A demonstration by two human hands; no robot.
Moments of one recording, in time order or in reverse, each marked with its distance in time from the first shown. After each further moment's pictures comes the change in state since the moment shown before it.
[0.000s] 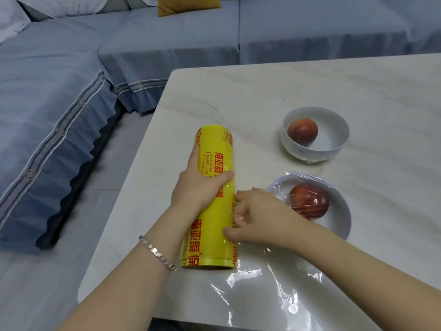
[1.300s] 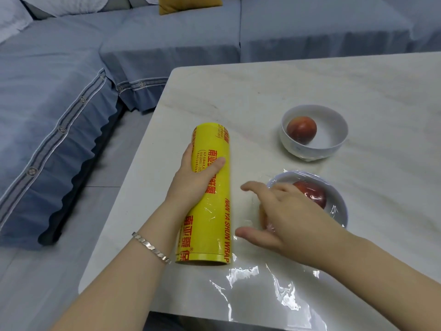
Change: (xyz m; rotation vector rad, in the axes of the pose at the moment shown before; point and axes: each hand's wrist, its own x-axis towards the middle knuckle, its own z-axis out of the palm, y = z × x) left_hand 0.000 -0.005 -0.006 -0.193 -0.021 -0.011; right_hand -0.043 0.002 -0.022 -0.335 0.228 -0.185
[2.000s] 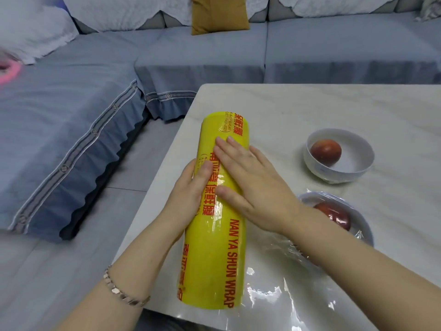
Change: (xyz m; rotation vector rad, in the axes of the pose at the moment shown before) left_hand -0.044 0.011 -0.053 -0.362 -0.088 0.187; right_hand 0.082 -0.032 0.000 0.148 0.128 -0.130
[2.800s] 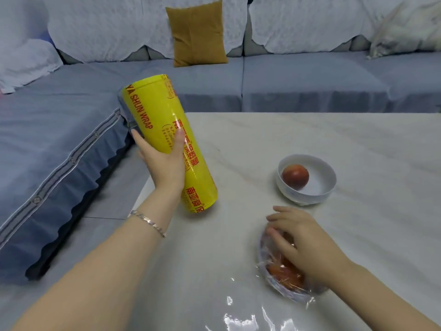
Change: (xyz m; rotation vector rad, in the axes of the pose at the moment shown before) left_hand 0.095 0.041 0.025 -0.013 0.727 0.318; right_hand -0.090 0.070 -0.016 -0.094 0.064 0.258
